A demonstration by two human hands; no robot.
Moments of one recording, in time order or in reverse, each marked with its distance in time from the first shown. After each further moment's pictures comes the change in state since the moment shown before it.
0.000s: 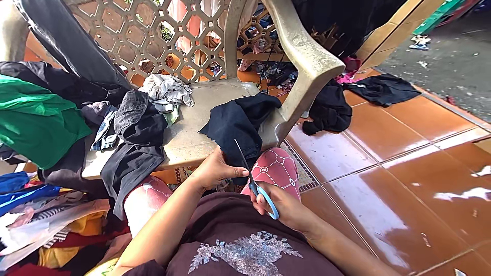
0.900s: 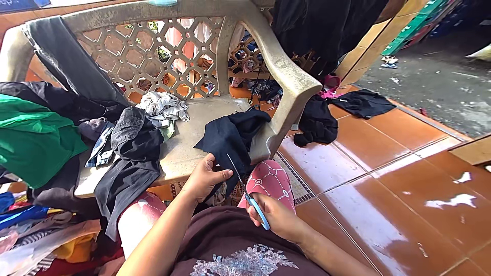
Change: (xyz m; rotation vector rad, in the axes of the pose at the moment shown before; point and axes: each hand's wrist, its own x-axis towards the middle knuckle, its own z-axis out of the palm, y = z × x) left_hand -0.001 0.007 -0.004 -0.010 0.167 -0.002; right_hand 0.001 -0.006 0.001 -0.092 0.087 0.123
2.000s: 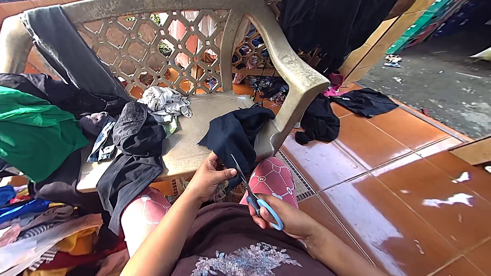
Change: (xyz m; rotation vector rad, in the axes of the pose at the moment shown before) left_hand -0.005 -0.014 -0.007 -0.196 -0.061 0.070; right_hand 0.002 0.014 -0.005 0.289 -0.278 -0.092
